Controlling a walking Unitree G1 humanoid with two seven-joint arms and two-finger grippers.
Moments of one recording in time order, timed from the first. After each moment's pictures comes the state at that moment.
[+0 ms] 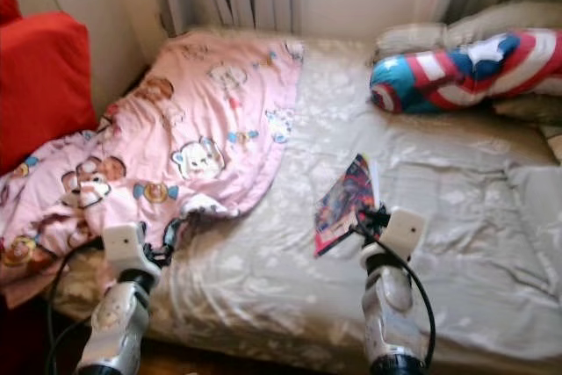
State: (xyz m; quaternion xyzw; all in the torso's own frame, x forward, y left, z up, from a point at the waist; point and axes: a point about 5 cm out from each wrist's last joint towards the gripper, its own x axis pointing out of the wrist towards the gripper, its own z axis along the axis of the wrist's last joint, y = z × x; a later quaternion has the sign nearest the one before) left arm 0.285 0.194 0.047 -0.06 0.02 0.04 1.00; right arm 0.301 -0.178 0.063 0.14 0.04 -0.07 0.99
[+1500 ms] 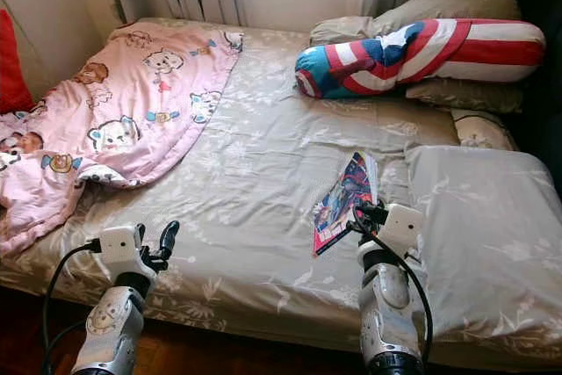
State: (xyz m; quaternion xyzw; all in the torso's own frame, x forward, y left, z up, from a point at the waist) left arm 0.282 0.193 0.048 -0.06 0.01 0.02 1.00; right arm 0.301 -0.176 0.062 0.15 0.04 -0.07 0.99
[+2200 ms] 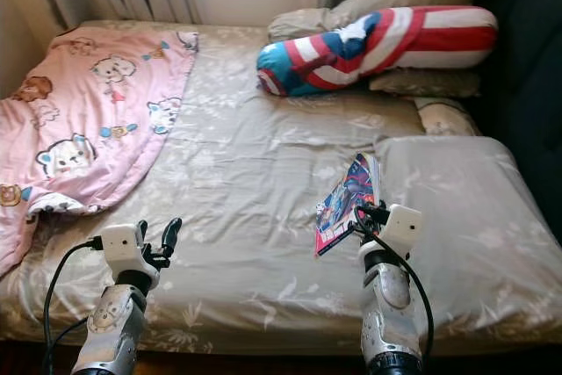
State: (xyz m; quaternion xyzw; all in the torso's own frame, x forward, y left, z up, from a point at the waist) left arm 0.282 0.191 0.051 -0.06 0.01 0.02 1.00; right arm 0.301 -0.176 0.062 0.14 0.04 -0.07 0.99
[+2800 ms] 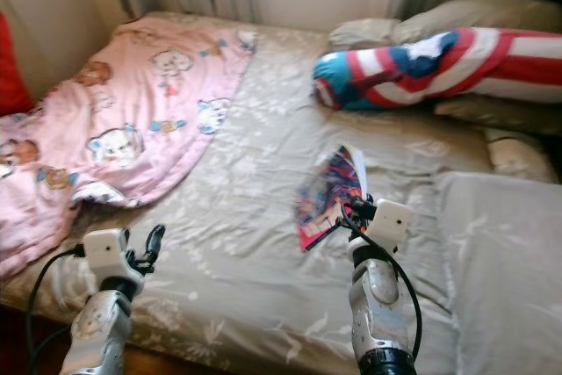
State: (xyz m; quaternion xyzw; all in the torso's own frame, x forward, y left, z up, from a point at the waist) left arm 0.280 0.189 0.049 -0.06 0.01 0.02 1.00; right arm 0.301 -0.166 0.061 0.14 0.04 -0.05 0.99
